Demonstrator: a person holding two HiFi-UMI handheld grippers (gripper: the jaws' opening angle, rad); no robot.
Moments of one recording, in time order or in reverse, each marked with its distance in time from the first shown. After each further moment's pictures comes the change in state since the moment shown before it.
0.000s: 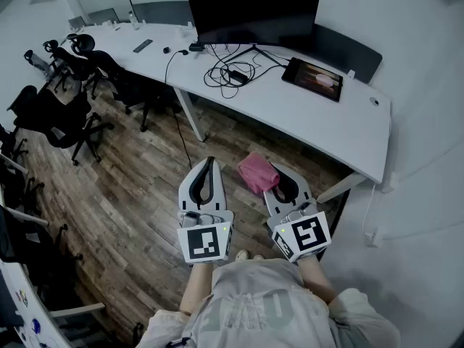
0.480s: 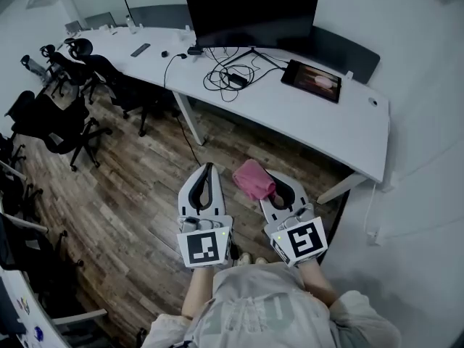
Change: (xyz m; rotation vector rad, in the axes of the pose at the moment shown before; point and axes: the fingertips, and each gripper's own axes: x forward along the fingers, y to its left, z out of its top) left arm -0.008 0.015 -0.004 -0.043 -0.019 0.001; right arm 0.005 0.025 -0.009 -0.066 0.022 0.023
